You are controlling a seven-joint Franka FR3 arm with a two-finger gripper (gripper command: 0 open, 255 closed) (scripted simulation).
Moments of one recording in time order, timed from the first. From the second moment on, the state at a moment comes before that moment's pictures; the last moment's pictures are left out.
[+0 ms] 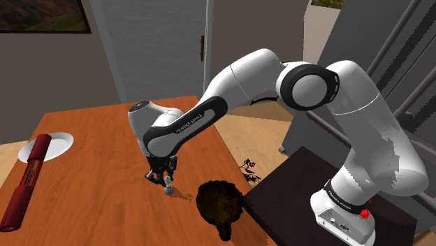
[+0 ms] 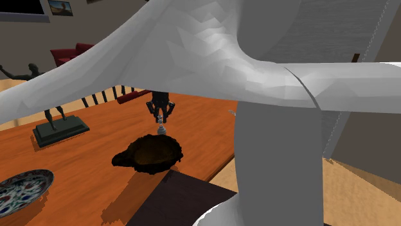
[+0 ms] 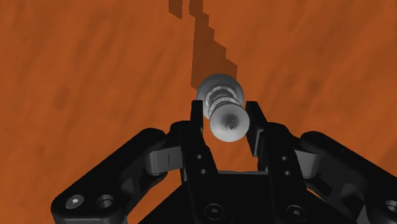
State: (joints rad) arm 0.46 0.87 0.34 -1.44 -0.18 2.06 0.61
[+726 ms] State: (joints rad) arm 0.46 0.85 0.34 -1.45 -0.17 2.05 0.61
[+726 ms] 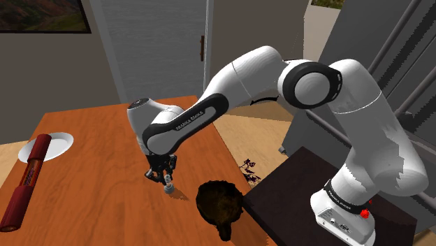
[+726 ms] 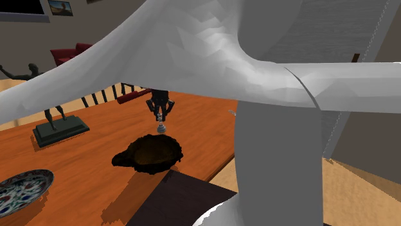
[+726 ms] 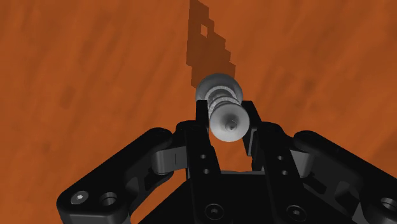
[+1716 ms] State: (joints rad) arm 0.44 0.73 0.37 -1.44 -0.15 1.92 0.61
